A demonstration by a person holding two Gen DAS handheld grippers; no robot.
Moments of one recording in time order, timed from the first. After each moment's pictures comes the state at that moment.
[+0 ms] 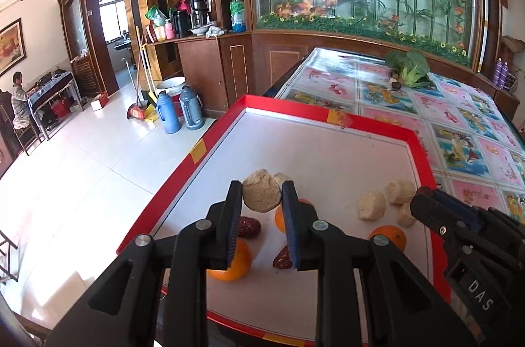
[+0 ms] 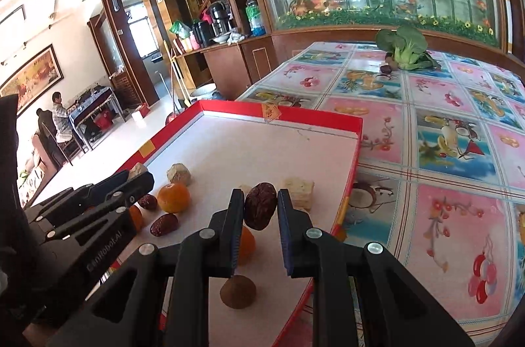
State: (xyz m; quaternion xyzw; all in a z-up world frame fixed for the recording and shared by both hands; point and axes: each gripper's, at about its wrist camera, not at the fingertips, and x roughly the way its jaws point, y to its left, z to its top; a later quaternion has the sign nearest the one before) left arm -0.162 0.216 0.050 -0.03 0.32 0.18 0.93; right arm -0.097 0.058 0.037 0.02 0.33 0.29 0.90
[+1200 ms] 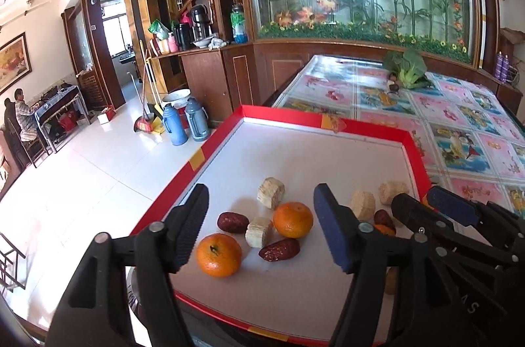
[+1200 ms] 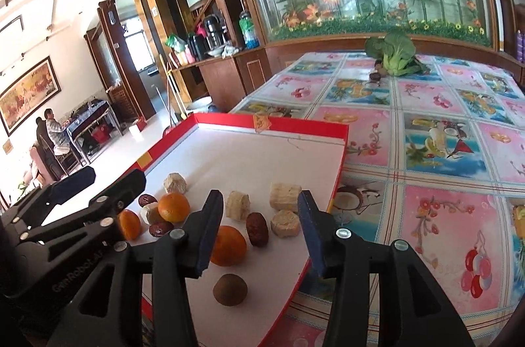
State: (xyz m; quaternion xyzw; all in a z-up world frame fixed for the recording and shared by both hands) left arm -0.173 0.198 0.062 -0.01 0.29 0.19 0.94; right arm -0.110 0.043 0.042 0.04 0.30 0.27 0.91
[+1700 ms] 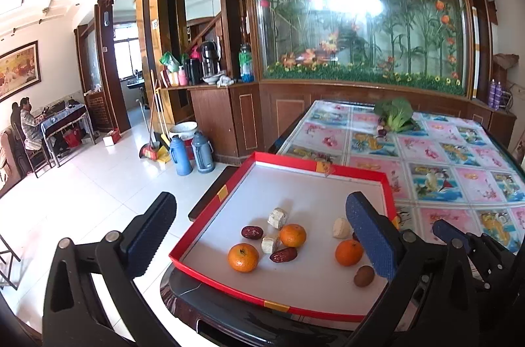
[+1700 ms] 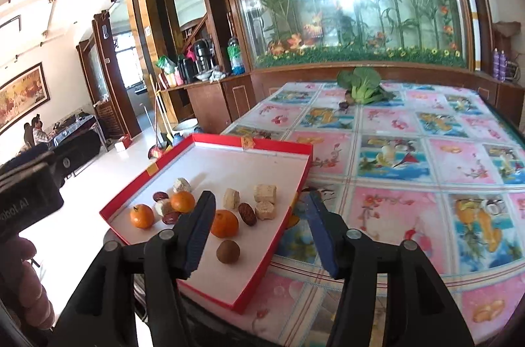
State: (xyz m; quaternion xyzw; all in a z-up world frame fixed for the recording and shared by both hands) left arm -0.236 0.183 0.121 -0.01 0.21 0.20 0.96; right arm -0.173 0.006 0.081 0.04 0.25 0.23 0.94
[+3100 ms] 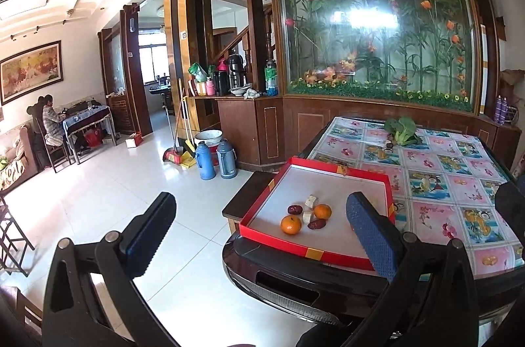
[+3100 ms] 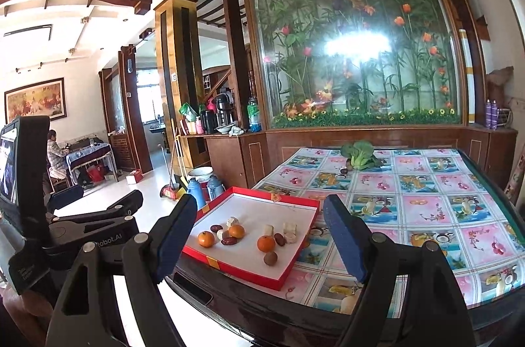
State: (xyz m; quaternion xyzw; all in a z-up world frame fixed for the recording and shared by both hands) left arm -0.353 0.182 0.162 -0.01 0.18 0.24 0.95; right arm -0.293 -0.021 0.152 0.03 0.12 0.25 0.96
